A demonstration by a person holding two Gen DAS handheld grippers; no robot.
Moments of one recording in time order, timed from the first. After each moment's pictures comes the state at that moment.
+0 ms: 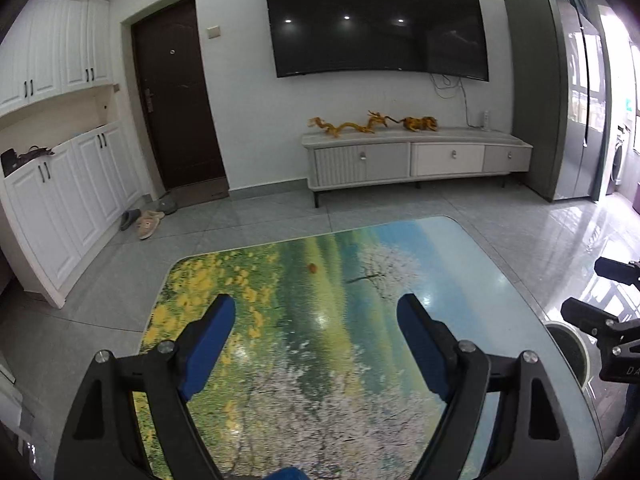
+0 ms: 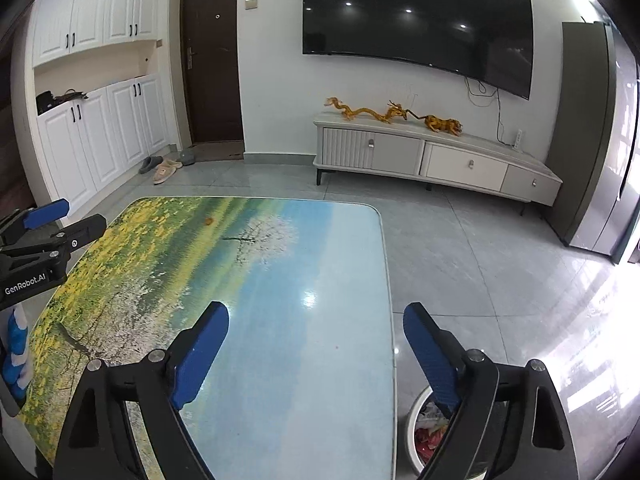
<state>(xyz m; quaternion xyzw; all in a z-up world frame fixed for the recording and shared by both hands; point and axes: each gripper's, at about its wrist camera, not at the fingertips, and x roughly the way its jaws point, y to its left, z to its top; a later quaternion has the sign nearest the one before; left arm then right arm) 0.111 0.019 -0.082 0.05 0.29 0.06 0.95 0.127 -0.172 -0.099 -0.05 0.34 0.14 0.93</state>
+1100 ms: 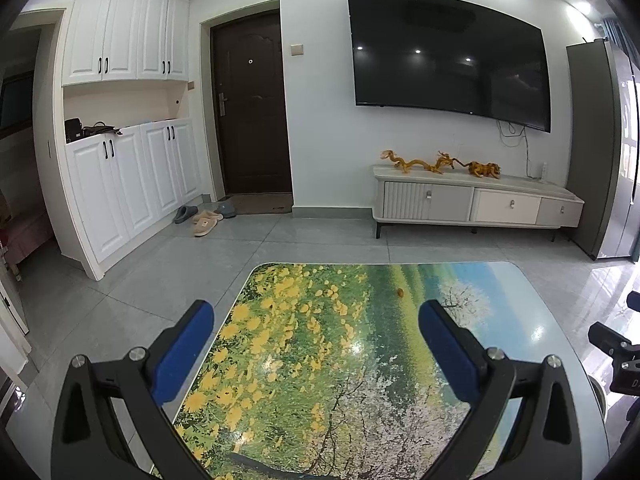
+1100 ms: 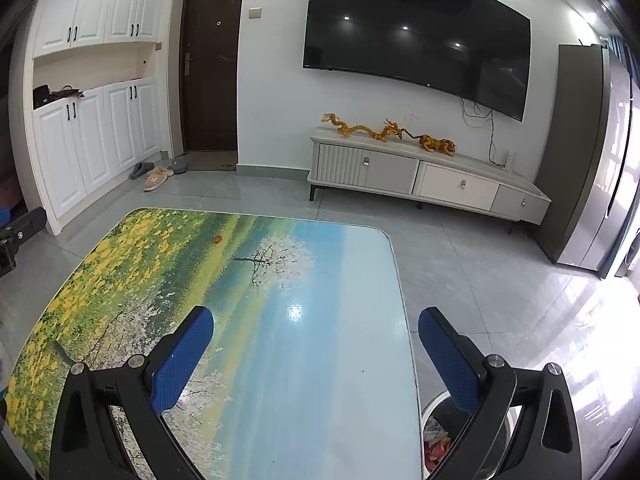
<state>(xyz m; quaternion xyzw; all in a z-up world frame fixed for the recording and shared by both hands) 0.067 0.094 -0.071 0.00 0.23 0.15 0.96 0.124 -0.124 -0.093 -0.07 0.31 0.11 0.94</state>
